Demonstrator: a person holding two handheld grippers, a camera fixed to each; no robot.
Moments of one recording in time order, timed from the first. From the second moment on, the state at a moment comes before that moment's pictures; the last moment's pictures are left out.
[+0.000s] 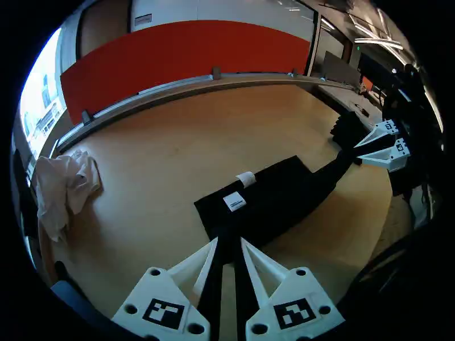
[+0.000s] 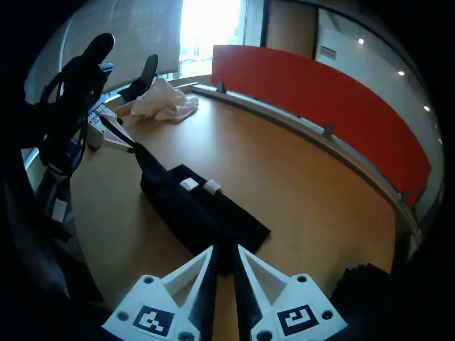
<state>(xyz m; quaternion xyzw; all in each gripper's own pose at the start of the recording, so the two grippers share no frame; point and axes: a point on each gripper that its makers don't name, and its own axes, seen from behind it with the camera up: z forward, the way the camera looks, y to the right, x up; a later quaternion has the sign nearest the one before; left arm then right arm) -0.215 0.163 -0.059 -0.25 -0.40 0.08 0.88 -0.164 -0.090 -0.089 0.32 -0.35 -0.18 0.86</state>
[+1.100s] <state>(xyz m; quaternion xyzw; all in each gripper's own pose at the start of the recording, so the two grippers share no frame) -0.291 0.170 -0.017 -0.21 -0.44 0.10 0.87 -0.247 -0.076 -0.047 0.30 -0.42 -0.16 0.84</state>
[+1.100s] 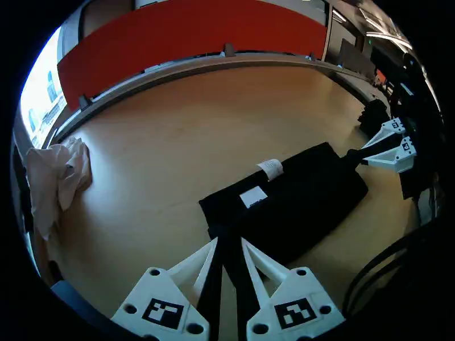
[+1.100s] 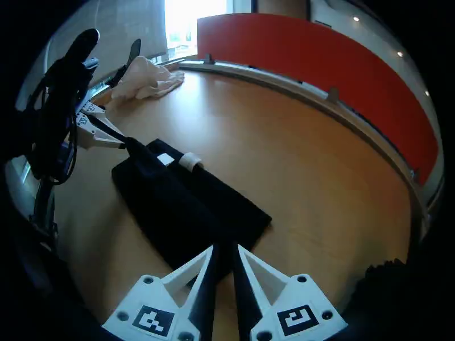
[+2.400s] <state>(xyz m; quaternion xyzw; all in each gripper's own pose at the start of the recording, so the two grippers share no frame) -0.306 0.145 0.027 -0.16 -0.42 0.13 0.89 -0.261 -0.051 0.012 0.21 -0.40 -0.18 0.87</state>
